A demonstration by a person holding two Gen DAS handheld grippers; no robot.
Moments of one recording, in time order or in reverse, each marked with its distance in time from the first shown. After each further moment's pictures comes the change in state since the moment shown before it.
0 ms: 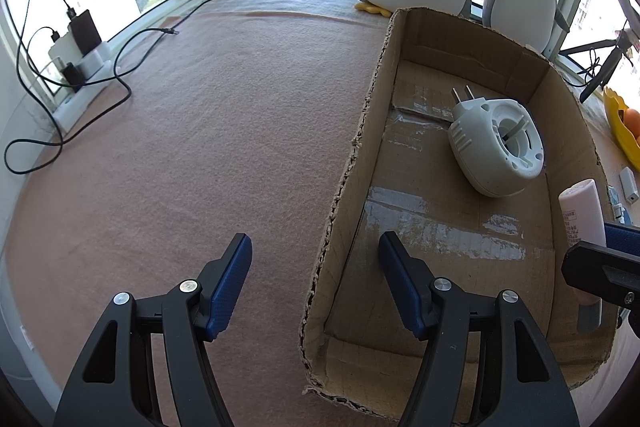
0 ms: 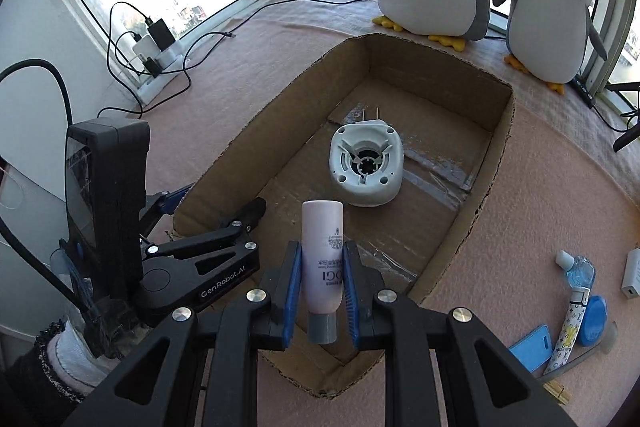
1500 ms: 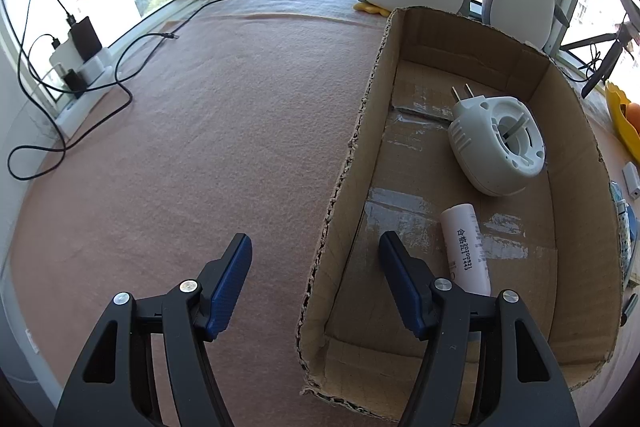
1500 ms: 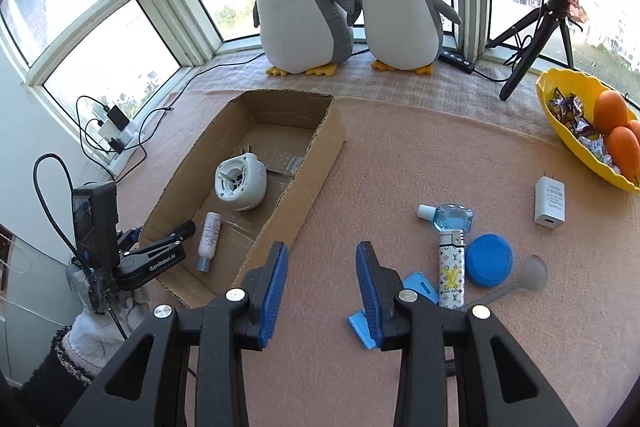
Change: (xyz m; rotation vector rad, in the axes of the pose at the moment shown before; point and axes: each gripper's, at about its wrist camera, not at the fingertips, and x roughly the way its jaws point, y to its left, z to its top) left arm -0.001 0.001 0.000 0.012 -0.005 0.007; right arm -0.099 -0.124 -0.054 0.283 -0.159 -0.072
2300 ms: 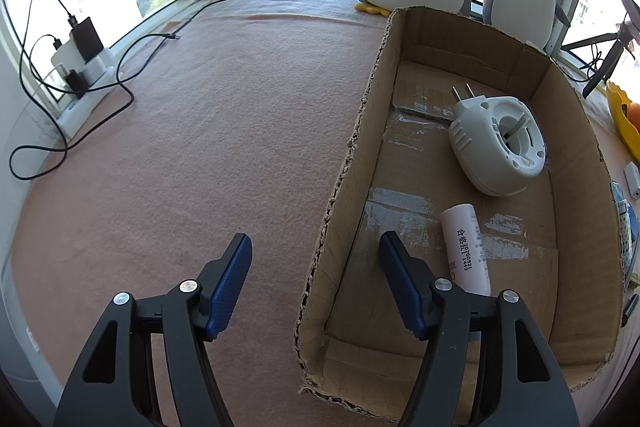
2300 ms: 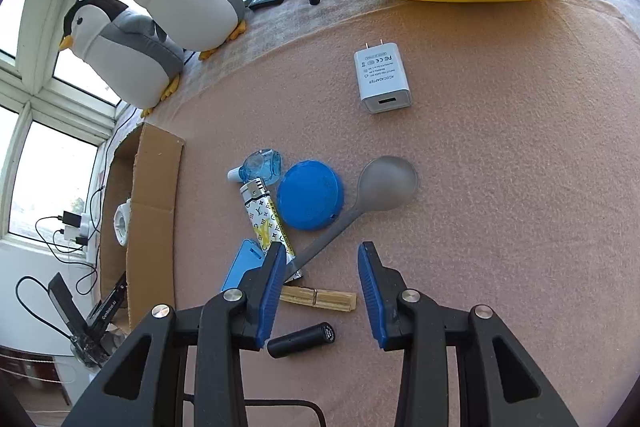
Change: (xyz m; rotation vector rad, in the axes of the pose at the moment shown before) left arm -0.001 0.002 0.000 -0.002 -0.002 0.001; right arm 0.022 -0.150 -0.043 0.493 0.121 0.010
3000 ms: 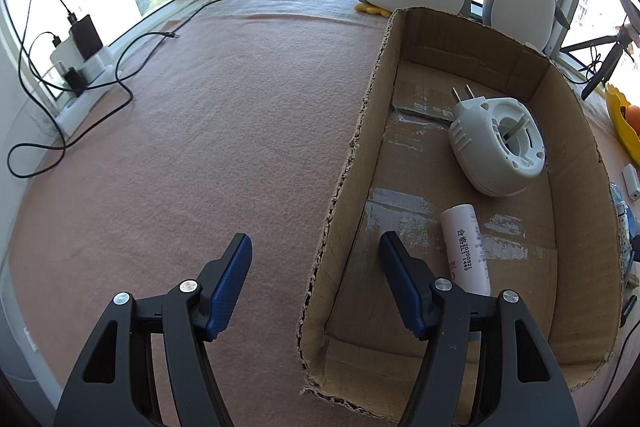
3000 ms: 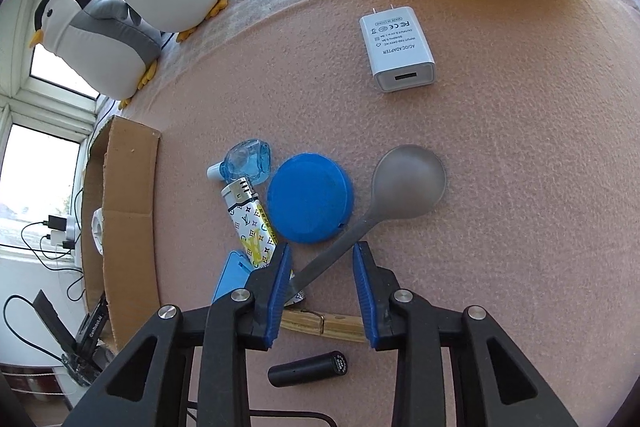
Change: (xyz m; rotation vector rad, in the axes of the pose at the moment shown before) left arm 0.001 0.000 -0.001 -0.004 -0.001 -0.004; right arm 0.037 0.009 0.012 0.005 0.069 -0.065
